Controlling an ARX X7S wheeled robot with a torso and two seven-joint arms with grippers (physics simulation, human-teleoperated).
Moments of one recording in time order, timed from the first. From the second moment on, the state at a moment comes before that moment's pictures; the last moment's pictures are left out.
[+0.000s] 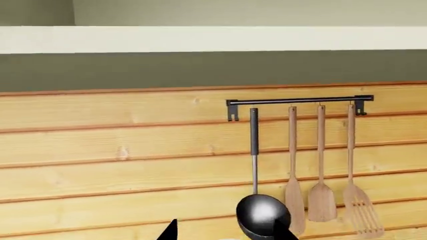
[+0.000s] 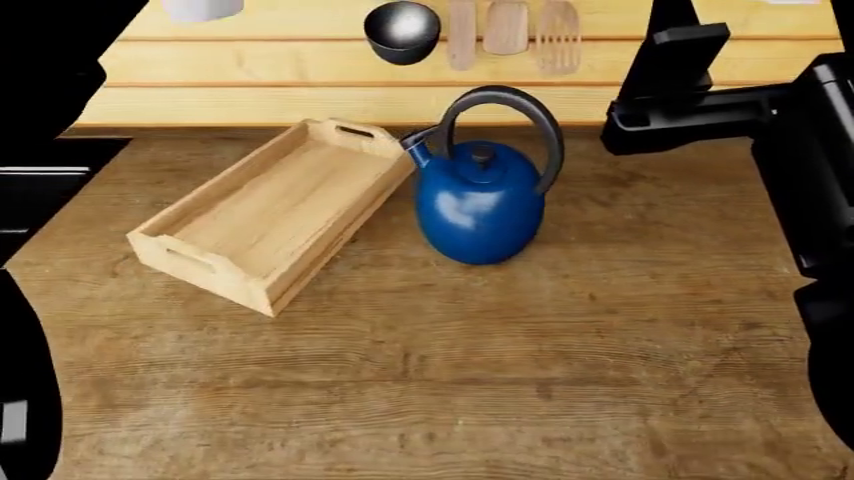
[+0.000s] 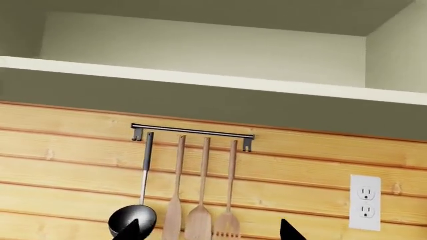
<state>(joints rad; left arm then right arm) -1.41 -0.41 0.15 0.12 -0.83 -1.16 -0.37 1.20 0.84 -0.36 -0.78 1.45 0.78 1.05</state>
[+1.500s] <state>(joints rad) -1.28 -0.17 0.50 -0.52 -0.49 -0.60 -0.12 1.64 0.80 -0.42 -0.60 1.65 0.95 1.11</state>
